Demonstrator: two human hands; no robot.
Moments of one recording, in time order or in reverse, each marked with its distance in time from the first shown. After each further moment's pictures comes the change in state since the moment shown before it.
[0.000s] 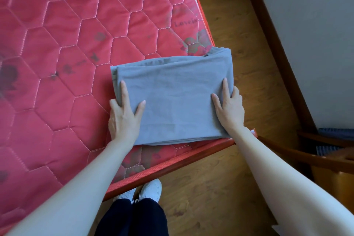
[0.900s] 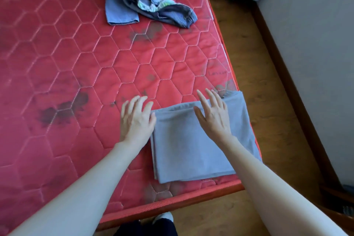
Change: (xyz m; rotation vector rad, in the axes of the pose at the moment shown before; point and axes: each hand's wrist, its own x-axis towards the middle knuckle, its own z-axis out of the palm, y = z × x) left_hand 0.045 -0.020 -0.109 0.158 0.322 0.413; right_hand 0.017 -0.178 -0.050 0.012 0.101 -0.517
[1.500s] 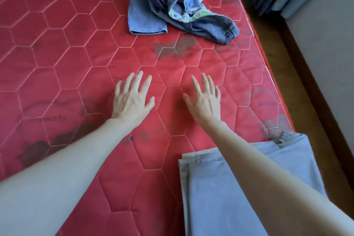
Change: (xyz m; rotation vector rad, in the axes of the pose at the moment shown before) left_hand 0.153 -0.158 0.070 0.156 -0.096 -0.014; right_hand 0.195 -0.079 0.130 -0.065 -0.005 0.028
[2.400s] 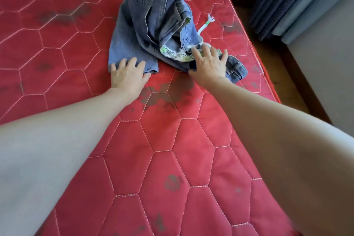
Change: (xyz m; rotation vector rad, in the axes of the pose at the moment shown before) left_hand 0.253 -0.026 0.047 0.105 -0.066 -0.123; right_hand 0.283 0.026 -0.010 -0.313 -0.025 -0.095
